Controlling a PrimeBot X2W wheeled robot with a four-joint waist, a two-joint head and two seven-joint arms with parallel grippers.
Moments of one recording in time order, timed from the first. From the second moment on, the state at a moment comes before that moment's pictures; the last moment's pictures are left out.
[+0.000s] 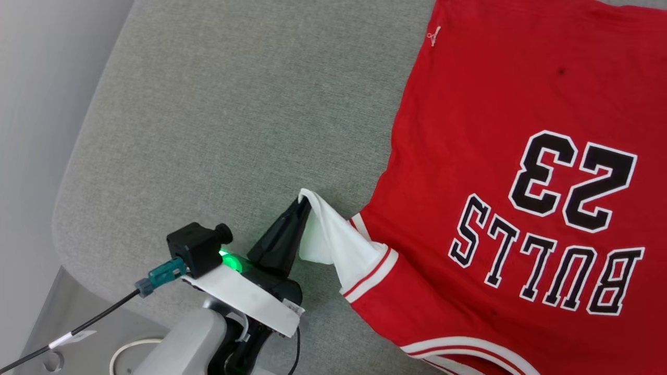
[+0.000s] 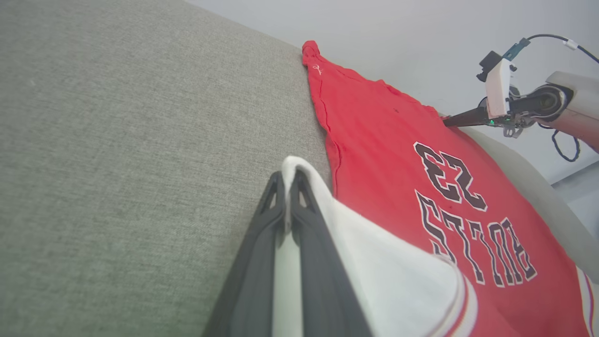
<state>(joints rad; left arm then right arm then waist) -0.33 0.32 -0.58 0.10 -0.84 -0.13 -0.26 -1.28 -0.63 0.62 1.11 0.64 0.12 0.64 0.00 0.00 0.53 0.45</state>
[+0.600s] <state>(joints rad) -0.26 0.34 -0.50 0.12 -0.81 -0.13 -0.26 -1.15 -0.65 0.66 0.98 0.78 0.13 0.67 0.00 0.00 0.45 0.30</state>
